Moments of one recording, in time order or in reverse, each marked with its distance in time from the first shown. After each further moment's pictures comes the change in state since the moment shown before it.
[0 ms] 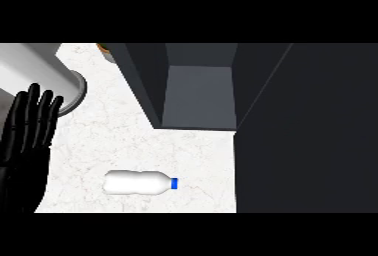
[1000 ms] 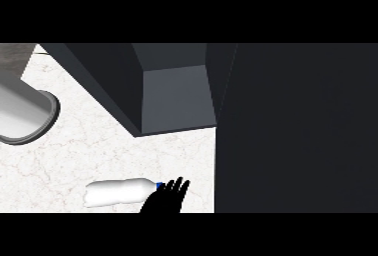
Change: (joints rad) left arm -0.064 0.012 -0.762 0.547 -0.711 -0.391 0.797; right arm 0.142 0.031 0.148 -0.108 -0.119 0.057 0.148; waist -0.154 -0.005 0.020
